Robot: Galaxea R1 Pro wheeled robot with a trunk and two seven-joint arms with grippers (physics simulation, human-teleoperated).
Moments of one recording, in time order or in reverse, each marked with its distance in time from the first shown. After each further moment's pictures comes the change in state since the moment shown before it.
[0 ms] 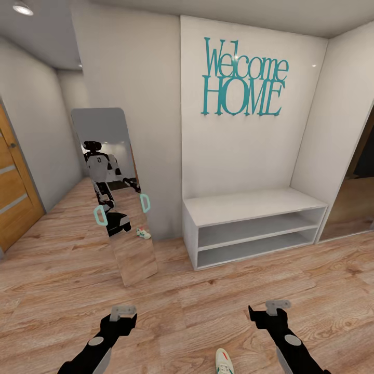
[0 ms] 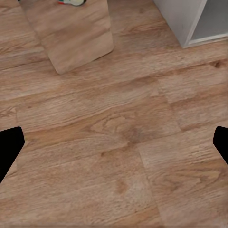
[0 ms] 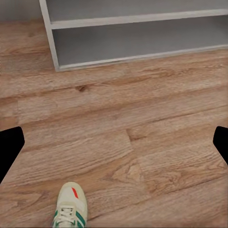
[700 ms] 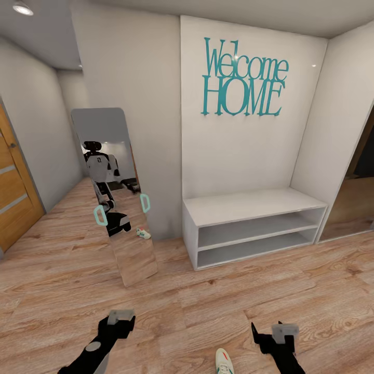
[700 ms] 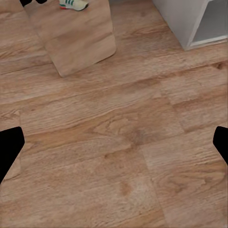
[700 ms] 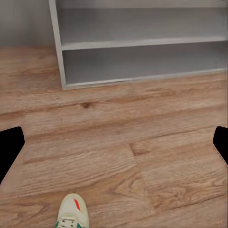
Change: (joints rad) left arm 0.019 0.009 -0.003 0.002 -0.004 -0.042 0.000; right arm 0.154 0.001 -0.002 -0.001 0.002 -0.303 0.009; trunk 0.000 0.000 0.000
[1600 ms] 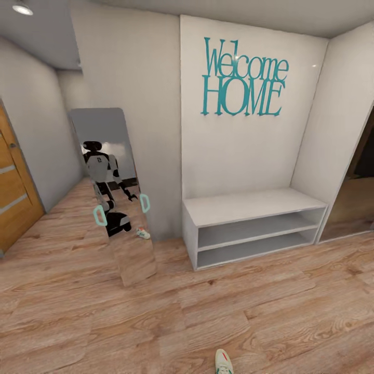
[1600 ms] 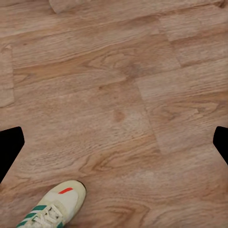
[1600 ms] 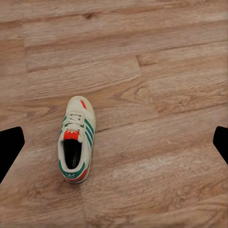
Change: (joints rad) left arm 0.316 -0.015 0.008 -0.008 0.012 -0.194 0.006; right arm 0.124 0.011 0.003 0.232 -0.008 -0.065 0.004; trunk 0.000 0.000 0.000
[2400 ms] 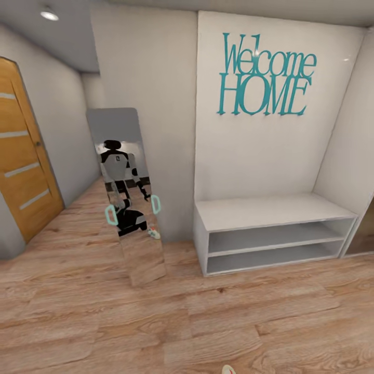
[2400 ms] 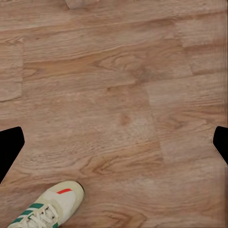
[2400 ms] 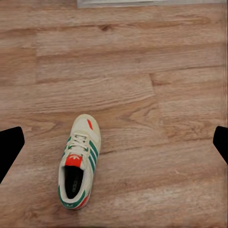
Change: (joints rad) left arm 0.002 0.000 0.001 0.008 0.002 0.000 -0.005; right arm 0.000 -0.001 -0.001 -0.003 0.000 0.002 0.003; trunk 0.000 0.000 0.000
